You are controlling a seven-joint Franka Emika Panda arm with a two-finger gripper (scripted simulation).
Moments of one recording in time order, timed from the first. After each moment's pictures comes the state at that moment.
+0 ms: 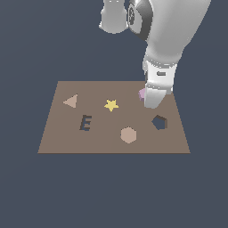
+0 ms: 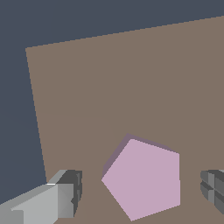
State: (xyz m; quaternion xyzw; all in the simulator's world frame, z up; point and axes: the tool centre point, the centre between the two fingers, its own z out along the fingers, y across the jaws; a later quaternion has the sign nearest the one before) arm -0.072 0.126 0.050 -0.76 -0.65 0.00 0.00
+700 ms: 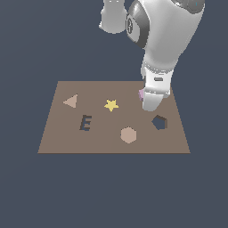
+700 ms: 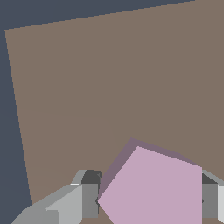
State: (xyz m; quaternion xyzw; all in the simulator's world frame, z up) arm -0.072 0.126 0.031 -0.76 -0.65 0.00 0.00
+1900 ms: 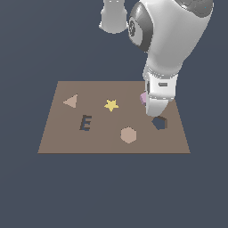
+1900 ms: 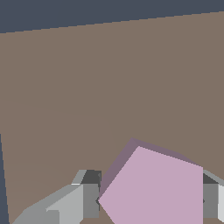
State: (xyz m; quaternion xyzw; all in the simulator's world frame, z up) arm -0.052 0.129 0.035 -0.74 -0.67 0.00 0.00
